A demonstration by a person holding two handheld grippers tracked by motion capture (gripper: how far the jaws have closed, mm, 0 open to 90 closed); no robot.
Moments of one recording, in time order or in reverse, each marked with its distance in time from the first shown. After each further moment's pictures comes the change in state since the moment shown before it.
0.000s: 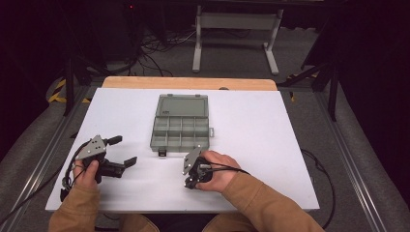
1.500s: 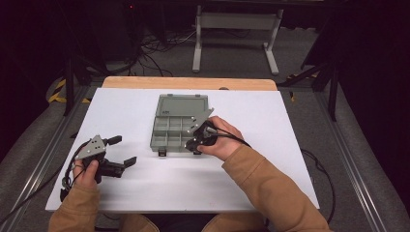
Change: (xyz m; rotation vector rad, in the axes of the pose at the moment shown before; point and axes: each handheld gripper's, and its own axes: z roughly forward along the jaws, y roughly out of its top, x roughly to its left) left arm 0.002 0.000 -0.001 0.000 0.004 0.008; right arm -0.068 0.018 -0.049 -0.142 -0.166 0.111
